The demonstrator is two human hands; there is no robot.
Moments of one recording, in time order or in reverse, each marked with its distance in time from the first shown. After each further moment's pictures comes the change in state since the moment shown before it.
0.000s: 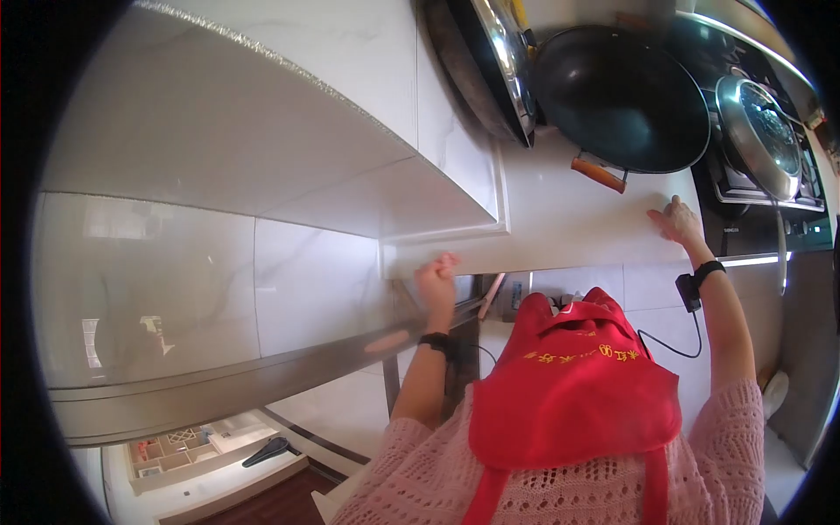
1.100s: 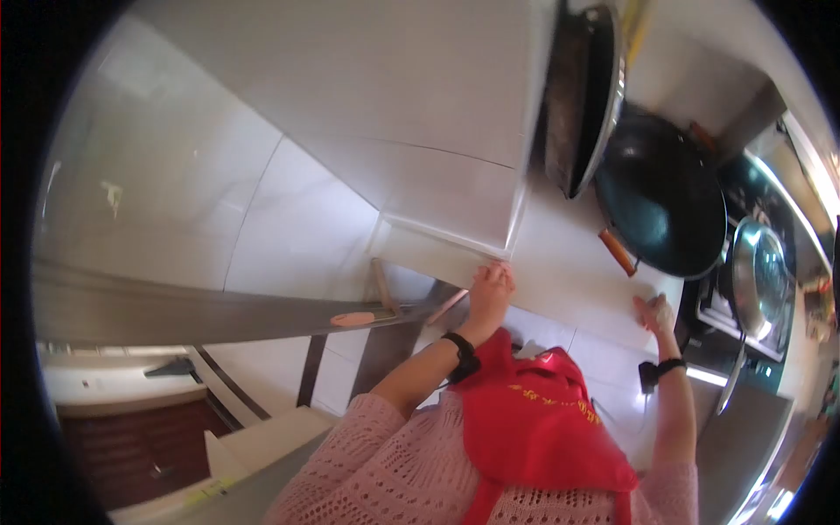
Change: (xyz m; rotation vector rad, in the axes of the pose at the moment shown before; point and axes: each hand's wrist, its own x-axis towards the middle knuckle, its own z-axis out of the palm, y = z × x) left_hand -0.040 0.096 0.088 -0.077 -0.151 0.309; right_hand 0.040 0.036 0.034 0.034 -0.023 -0.018
